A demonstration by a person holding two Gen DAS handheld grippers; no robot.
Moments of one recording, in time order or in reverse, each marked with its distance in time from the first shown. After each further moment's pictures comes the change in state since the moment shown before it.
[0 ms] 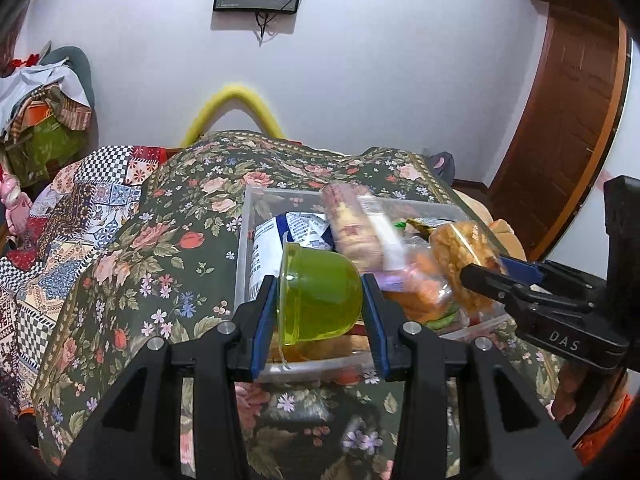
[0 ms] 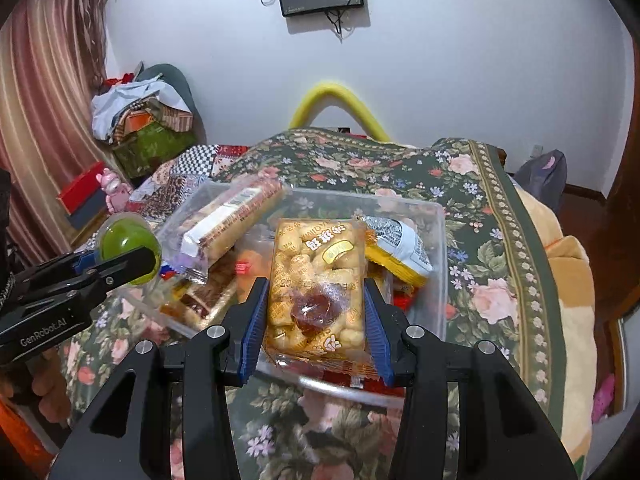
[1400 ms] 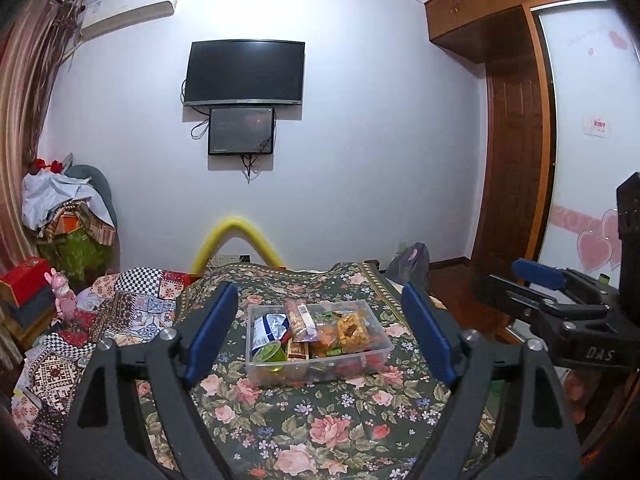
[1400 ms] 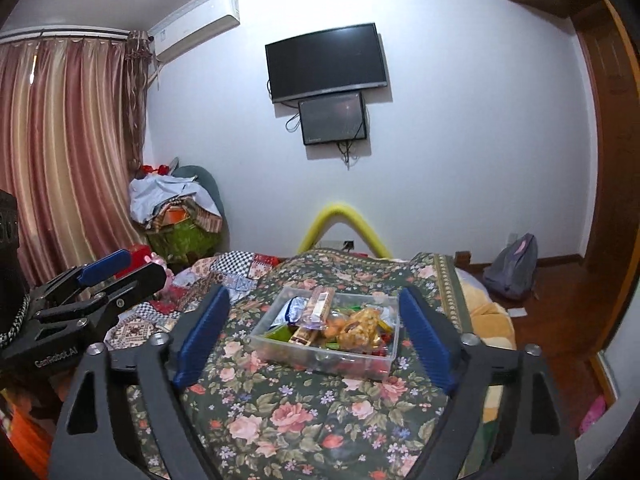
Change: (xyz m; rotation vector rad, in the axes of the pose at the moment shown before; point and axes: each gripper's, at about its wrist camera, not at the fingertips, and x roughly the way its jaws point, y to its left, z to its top) left arm -0.274 -0.092 -0.029 0.145 -0.445 0.009; right arm -0.263 0.058 -0.032 -0.024 -0.419 -0.013
